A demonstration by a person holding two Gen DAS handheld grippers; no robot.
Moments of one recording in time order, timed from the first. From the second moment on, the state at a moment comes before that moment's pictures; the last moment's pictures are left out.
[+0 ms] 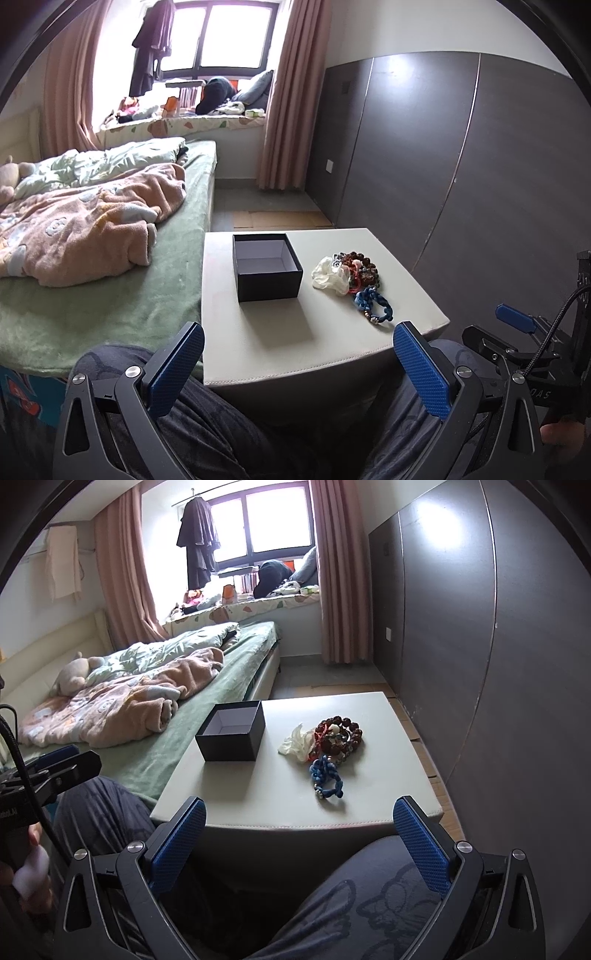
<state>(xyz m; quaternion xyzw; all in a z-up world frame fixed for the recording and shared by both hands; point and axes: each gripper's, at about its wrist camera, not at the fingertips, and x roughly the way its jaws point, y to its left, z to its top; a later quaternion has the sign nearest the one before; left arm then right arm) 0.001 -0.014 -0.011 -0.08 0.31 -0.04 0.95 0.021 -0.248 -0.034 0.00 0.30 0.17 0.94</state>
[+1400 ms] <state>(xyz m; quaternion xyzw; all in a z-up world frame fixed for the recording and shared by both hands) 0.194 -0.130 -0.102 -0.07 0.47 -0.16 0.87 0.129 -0.340 -0.093 0.10 0.38 0.14 0.91</state>
